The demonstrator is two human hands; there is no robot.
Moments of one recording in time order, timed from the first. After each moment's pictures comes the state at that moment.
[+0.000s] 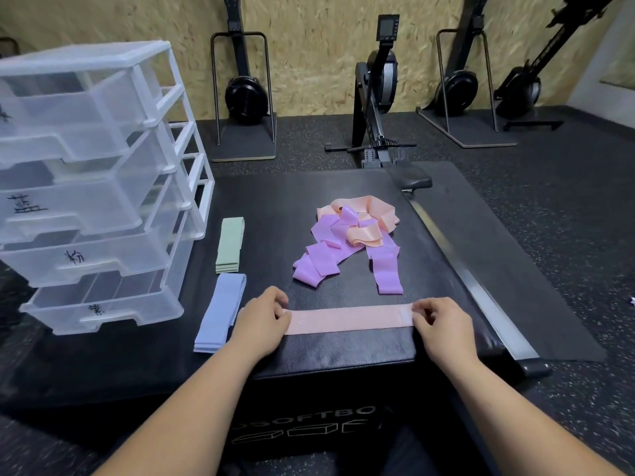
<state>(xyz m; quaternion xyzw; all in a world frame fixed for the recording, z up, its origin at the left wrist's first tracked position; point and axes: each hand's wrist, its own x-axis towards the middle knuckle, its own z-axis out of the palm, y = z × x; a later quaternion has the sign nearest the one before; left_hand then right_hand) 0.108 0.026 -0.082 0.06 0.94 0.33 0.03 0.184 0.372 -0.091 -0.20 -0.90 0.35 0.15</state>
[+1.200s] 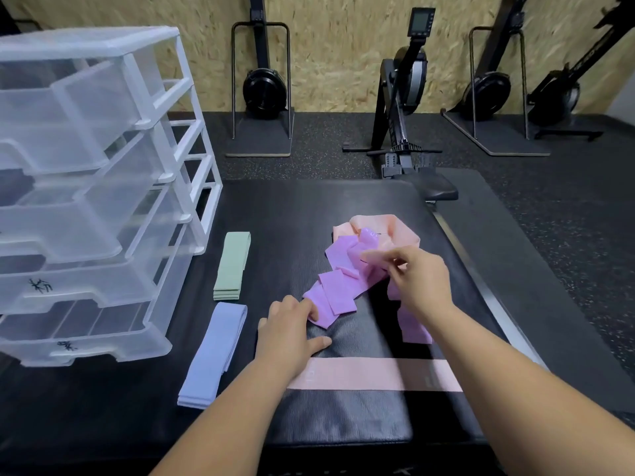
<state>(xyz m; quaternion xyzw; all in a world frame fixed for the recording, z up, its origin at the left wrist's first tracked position) 0.045 0.070 -0.085 0.07 0.97 0.21 0.01 0.005 0.331 -0.023 -0.04 -0.94 0.28 0.18</state>
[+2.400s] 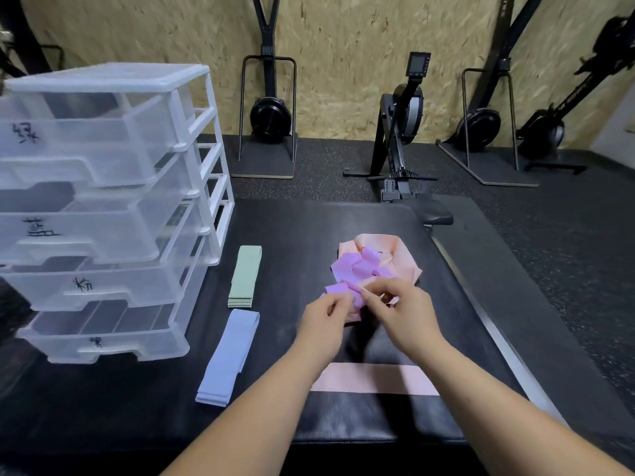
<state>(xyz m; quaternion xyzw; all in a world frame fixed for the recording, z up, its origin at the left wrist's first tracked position) 0.076 0.108 -0.013 -0.01 0.74 0.66 0.07 0.074 0.279 0.002 0.02 -0.88 0.45 0.15</state>
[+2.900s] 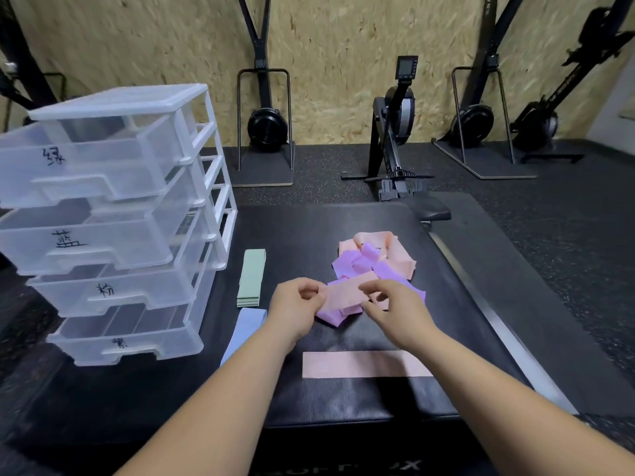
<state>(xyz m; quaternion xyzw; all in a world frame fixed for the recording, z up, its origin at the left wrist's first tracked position) 0.060 0.059 -0.002 -0.02 0.81 0.59 0.01 0.089 0.280 -0.006 0.01 -0.92 0.38 0.07</state>
